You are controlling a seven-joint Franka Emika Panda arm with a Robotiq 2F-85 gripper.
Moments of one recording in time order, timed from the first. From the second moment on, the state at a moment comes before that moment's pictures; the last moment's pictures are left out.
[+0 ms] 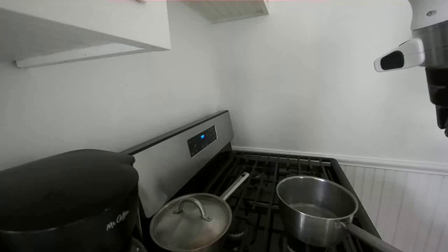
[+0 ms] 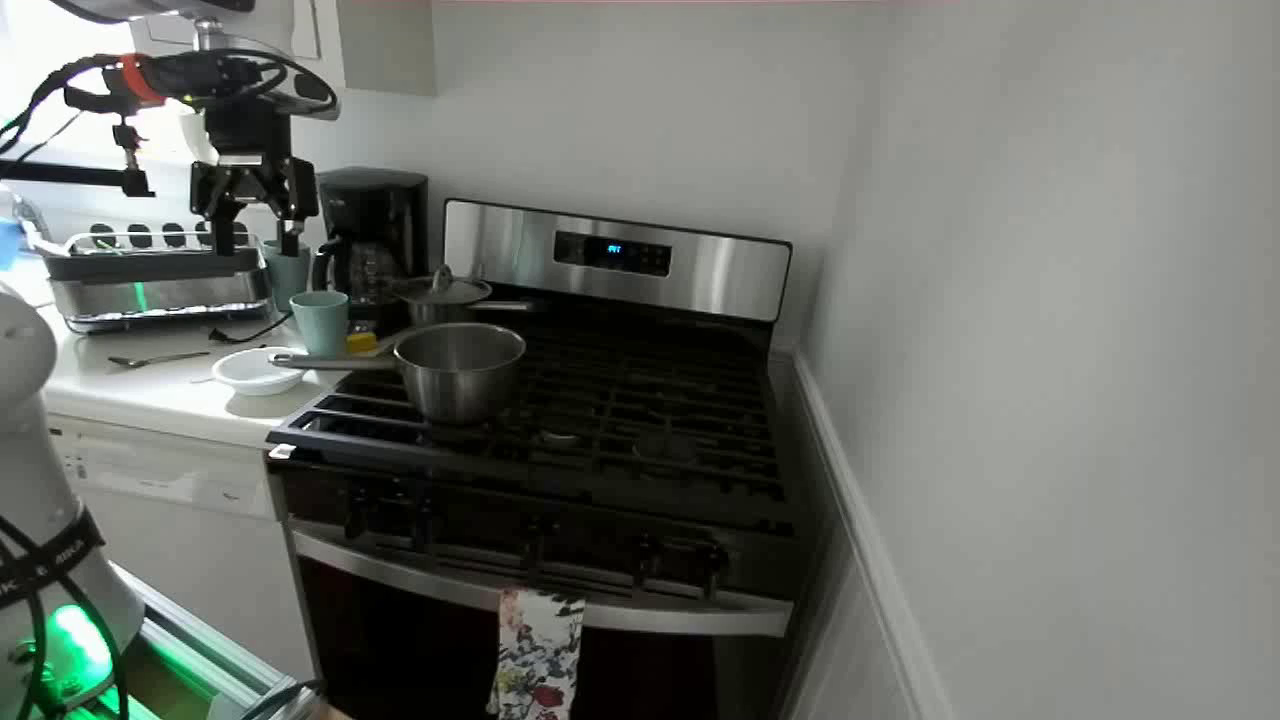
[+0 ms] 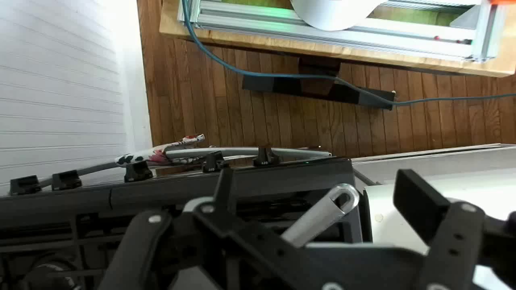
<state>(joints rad) 0.02 -0.67 0.14 -2.51 -0.11 1.55 0.01</state>
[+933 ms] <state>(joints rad) 0.00 -0.63 0.02 -2.55 -0.29 1.76 -0.03</state>
